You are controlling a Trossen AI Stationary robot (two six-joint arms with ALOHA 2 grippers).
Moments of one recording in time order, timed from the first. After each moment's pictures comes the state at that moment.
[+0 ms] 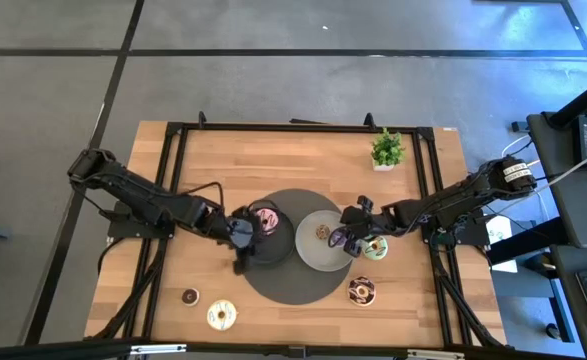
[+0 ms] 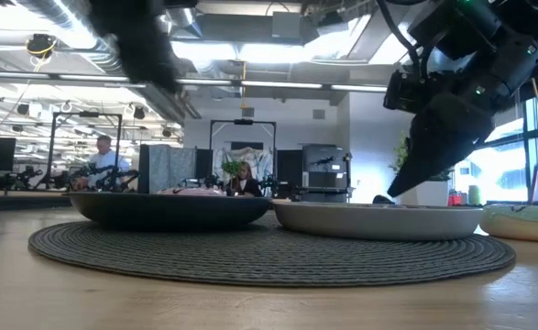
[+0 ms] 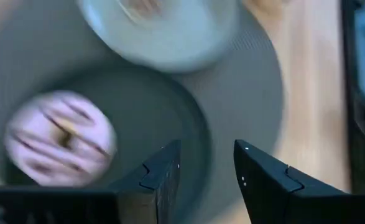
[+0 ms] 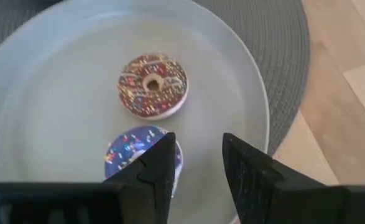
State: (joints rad) left arm -0.33 1.37 0.95 -0.48 -0.13 -0.55; right arm 0.23 1.42 0.57 -0.07 0.32 0.46
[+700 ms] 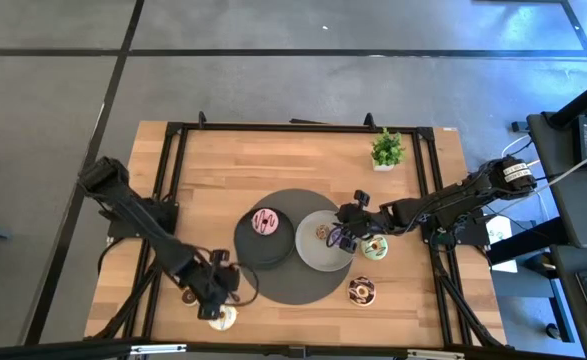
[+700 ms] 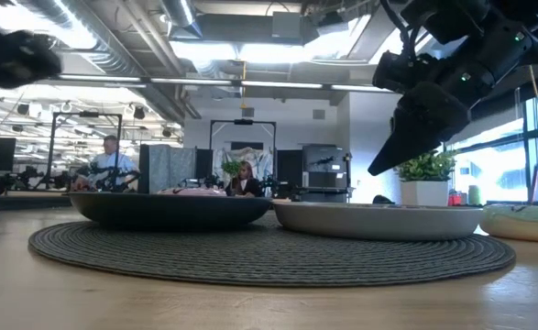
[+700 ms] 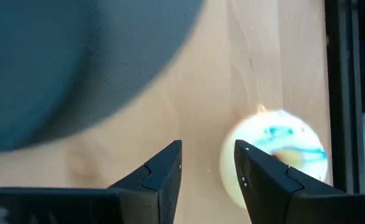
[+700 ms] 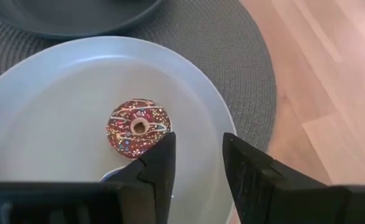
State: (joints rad) left arm -0.75 1.54 0.95 -0.58 -0.15 -0.72; right arm 0.23 1.42 0.62 -0.08 0.43 0.35
